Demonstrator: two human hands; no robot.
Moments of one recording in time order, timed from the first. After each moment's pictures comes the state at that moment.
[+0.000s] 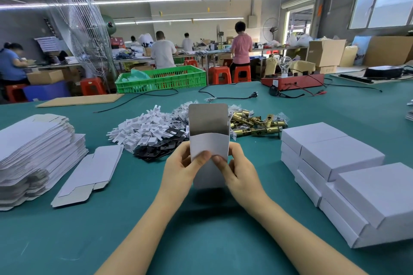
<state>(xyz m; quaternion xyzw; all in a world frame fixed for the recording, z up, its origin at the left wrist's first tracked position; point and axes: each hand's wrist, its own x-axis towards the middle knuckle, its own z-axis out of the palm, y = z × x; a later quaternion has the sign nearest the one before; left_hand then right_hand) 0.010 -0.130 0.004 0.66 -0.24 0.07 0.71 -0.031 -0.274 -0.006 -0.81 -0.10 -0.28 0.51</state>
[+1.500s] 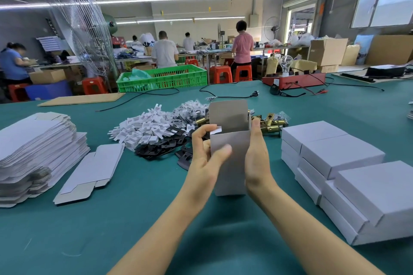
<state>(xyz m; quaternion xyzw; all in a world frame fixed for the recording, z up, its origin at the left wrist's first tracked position) -0.030 -0.165 0.028 0.60 -0.27 -0.01 0.75 -0.032 -0.270 0.034 -0.59 0.04 -0.23 0.77</state>
